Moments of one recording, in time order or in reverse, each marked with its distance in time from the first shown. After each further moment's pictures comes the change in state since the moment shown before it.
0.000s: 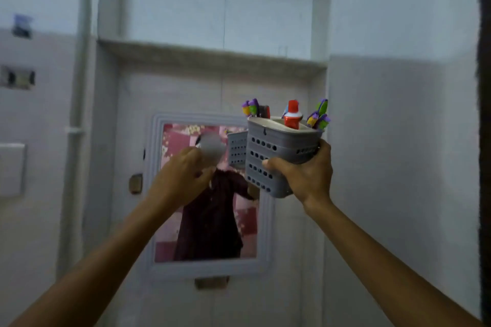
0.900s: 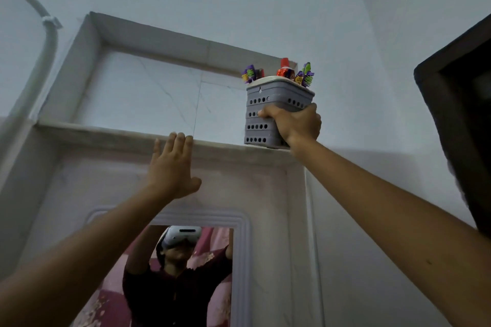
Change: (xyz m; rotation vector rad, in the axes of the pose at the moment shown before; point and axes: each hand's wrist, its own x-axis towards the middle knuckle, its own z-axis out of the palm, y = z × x) left_hand 0.252 -0.001 0.013 0.472 0.233 0.090; right_hand 0.255 -0.135 0.037 -0.027 0.214 -0.146
